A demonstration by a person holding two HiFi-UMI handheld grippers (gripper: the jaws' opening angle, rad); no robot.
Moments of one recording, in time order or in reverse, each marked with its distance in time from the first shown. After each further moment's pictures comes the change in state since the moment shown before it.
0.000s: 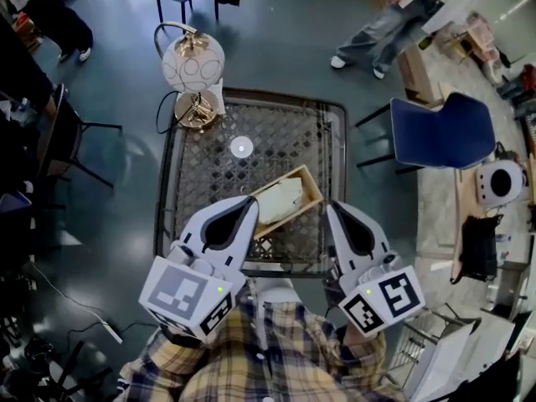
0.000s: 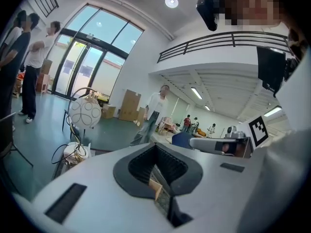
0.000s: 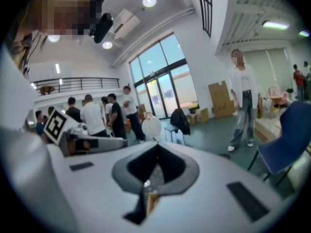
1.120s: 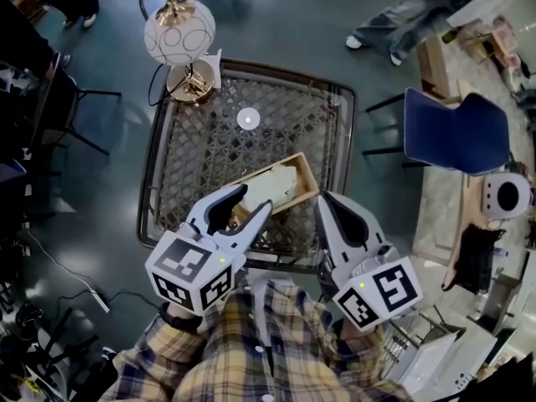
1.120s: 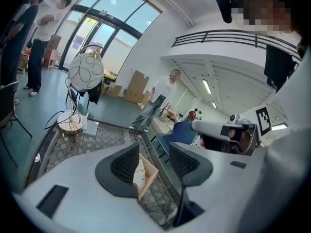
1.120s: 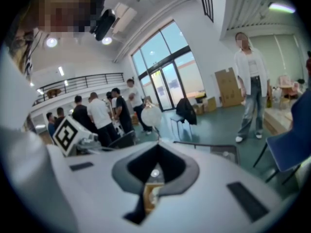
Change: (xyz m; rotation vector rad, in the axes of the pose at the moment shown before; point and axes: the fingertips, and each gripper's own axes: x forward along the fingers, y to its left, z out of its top) left arm 0.059 0.007 -0.089 -0.183 0.189 0.022; right arm 0.028 -0.038 -0.032 0.024 0.121 0.105
